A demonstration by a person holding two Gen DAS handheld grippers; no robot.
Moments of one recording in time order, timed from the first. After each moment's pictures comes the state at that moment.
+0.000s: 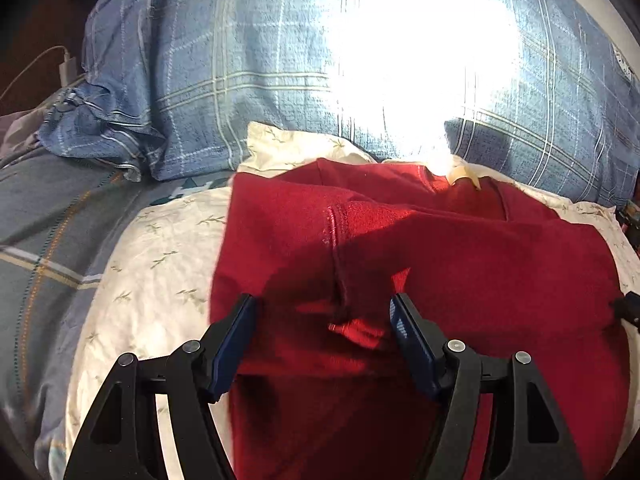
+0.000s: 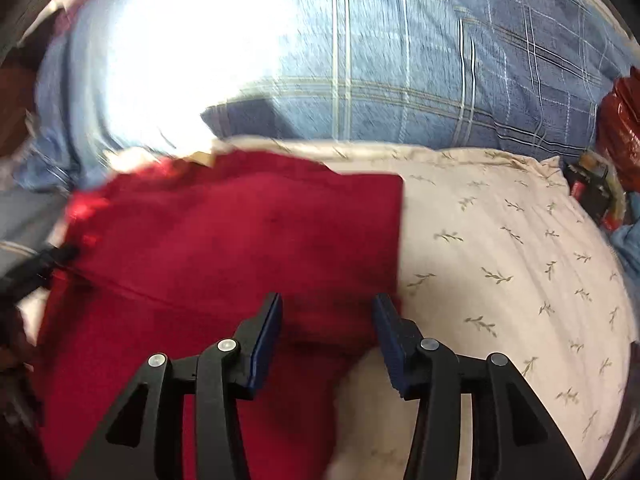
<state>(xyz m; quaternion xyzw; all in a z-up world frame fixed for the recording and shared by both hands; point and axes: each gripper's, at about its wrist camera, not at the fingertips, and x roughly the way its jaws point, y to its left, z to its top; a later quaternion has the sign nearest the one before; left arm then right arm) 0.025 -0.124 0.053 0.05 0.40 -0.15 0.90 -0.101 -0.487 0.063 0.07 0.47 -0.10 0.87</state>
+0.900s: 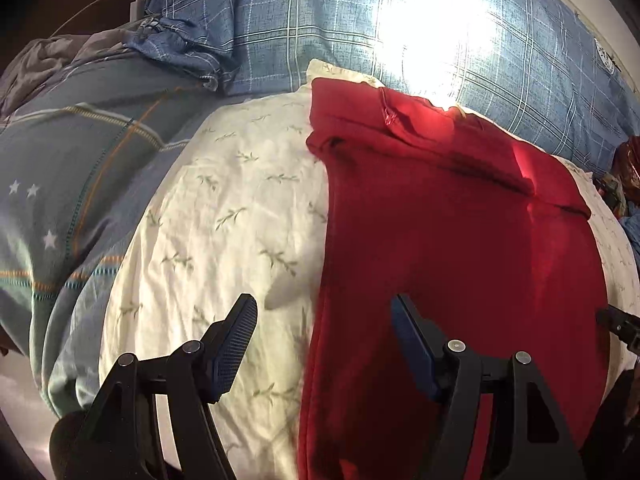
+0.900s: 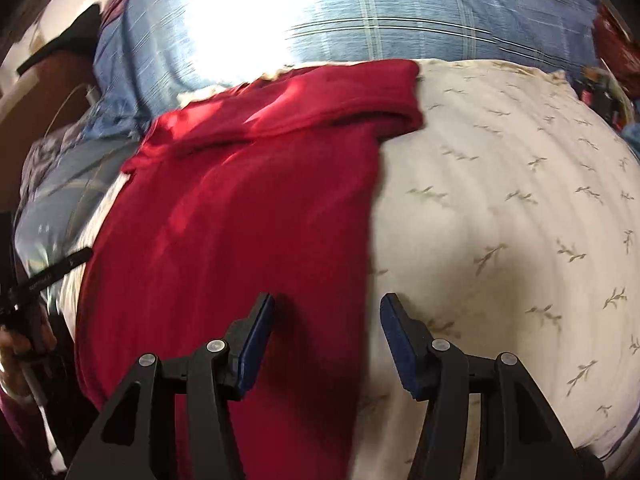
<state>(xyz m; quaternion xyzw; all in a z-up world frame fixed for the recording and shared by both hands) -0.123 -0.031 0.070 0.02 0.45 -0.14 0.88 -0.232 -0.452 0.041 0.12 0.51 -0.02 0.85</state>
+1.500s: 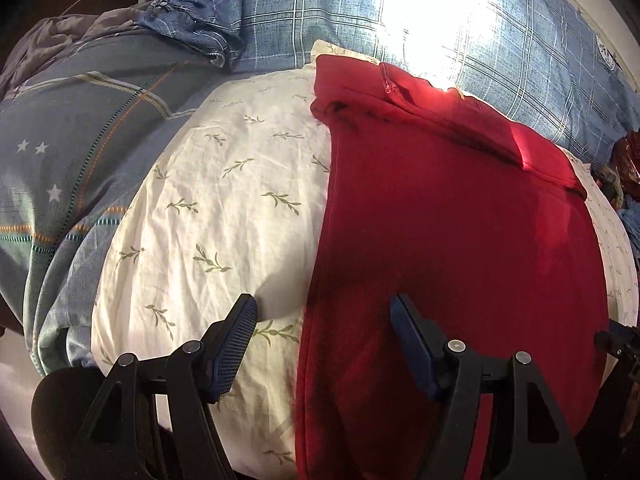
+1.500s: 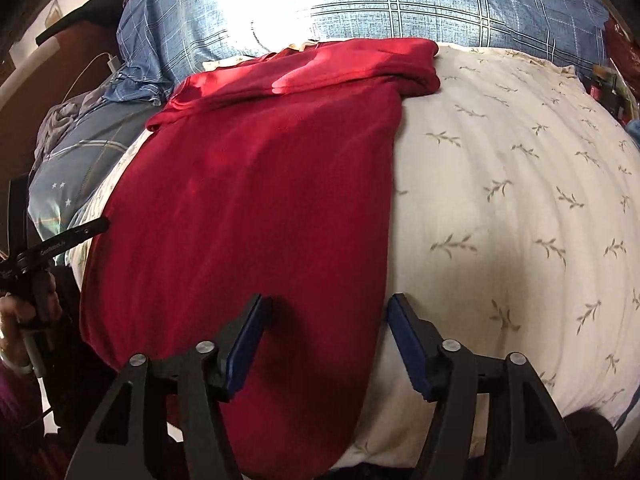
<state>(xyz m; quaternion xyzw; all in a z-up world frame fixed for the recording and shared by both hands) -0.145 -0.023 0.062 0.01 0.47 -0.14 0.87 -0.271 -0.435 0.040 0.11 0.53 0.01 0.84</state>
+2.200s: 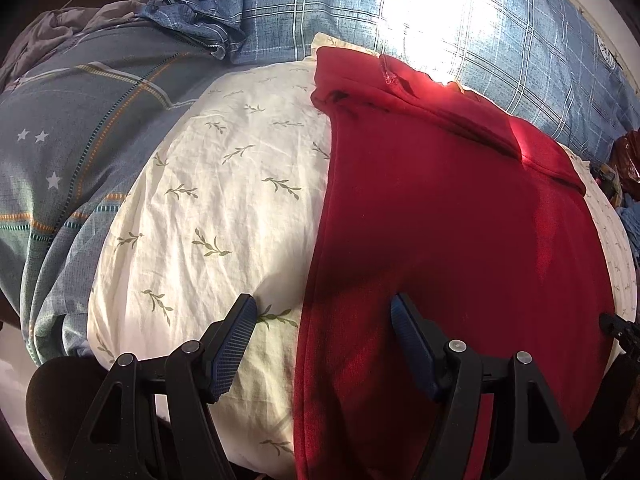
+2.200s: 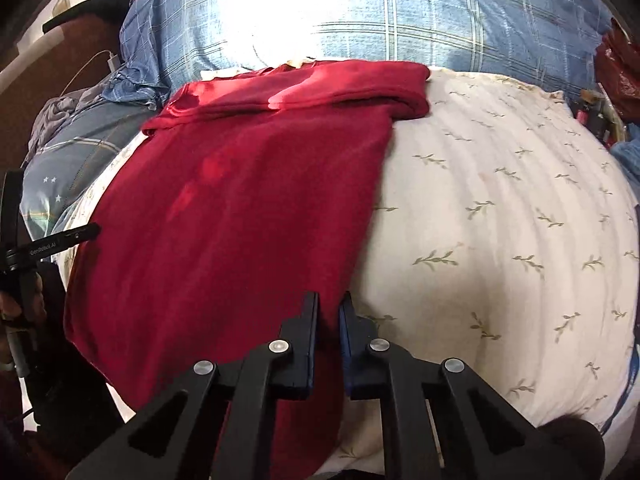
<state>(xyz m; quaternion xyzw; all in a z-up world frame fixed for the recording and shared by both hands) -0.147 -0.022 0.060 0.00 0.48 -0.14 0.86 -0.273 -0.432 0.048 0.08 0.51 -0.02 0.86</state>
